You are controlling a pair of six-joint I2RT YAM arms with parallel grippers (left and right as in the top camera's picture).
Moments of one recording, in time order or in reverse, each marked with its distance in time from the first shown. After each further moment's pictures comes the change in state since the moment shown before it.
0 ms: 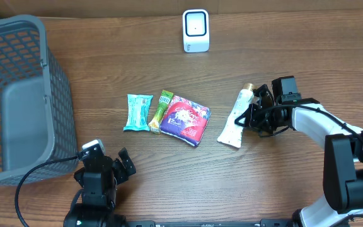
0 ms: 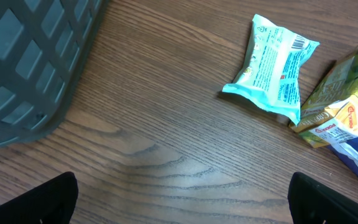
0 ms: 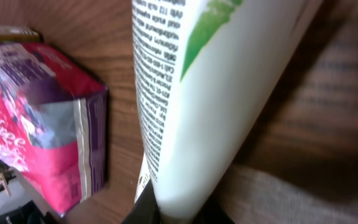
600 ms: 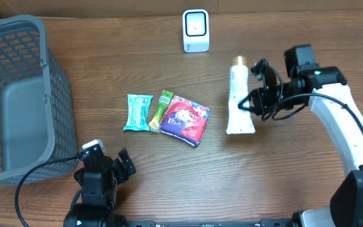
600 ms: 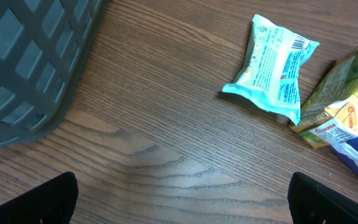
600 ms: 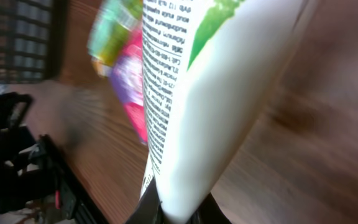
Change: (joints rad) left arm 0.000 0.000 0.000 0.000 0.000 0.000; right arm 0.000 -0.145 0.412 -0.531 -0.100 -0.525
